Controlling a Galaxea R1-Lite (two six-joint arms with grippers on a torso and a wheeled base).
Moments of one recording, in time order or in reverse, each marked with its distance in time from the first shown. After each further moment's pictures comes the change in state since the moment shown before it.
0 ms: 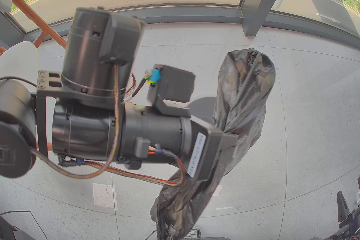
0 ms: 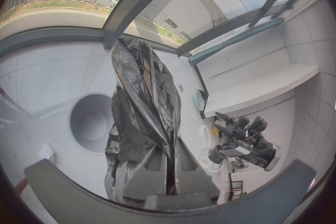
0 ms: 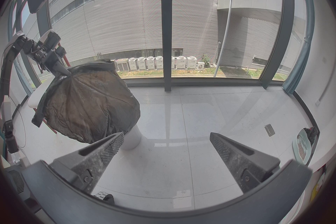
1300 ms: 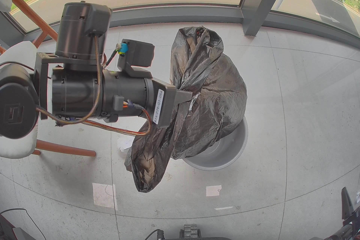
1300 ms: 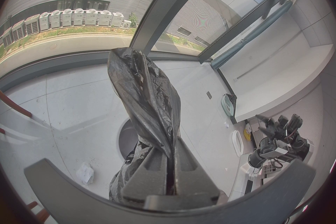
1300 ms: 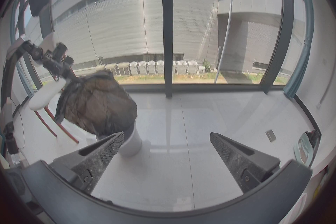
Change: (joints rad) left arm 0.172 0.026 -0.066 -0.020 0.065 0.149; right arm 0.011 0.015 -0.037 -0.059 0.006 0.001
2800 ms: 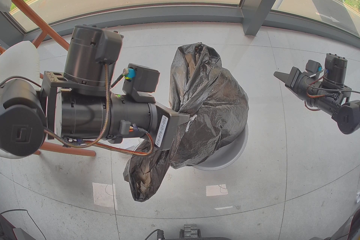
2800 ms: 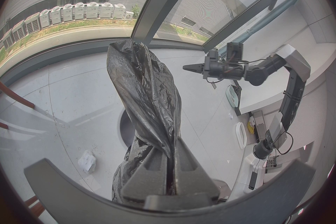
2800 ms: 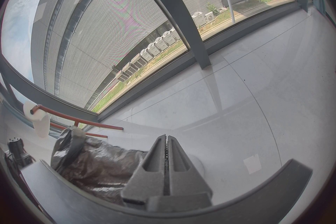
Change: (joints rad) left arm -0.025 -0.003 0.086 -0.001 0.069 0.002; right arm 0.149 1.778 -0.892 -0.649 0.224 0.513
